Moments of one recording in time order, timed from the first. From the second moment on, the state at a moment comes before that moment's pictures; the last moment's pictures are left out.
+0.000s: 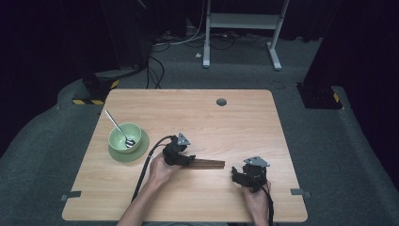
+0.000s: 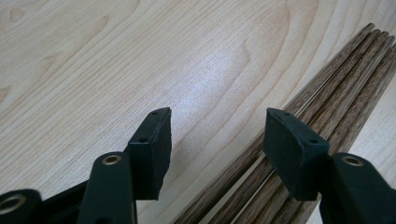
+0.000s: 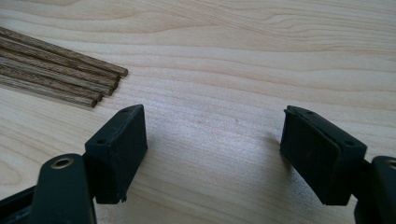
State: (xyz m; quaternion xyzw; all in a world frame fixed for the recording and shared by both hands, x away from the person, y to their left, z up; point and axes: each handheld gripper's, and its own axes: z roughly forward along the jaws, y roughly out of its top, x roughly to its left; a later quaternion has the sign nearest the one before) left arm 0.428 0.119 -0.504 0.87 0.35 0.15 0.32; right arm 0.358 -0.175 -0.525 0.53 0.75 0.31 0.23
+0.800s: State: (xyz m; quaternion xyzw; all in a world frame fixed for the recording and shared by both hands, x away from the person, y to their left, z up) left arm 0.430 0.122 -0.506 0.87 0.35 0.14 0.31; right arm 0.358 -0.175 -0.525 0.53 0.75 0.31 0.23
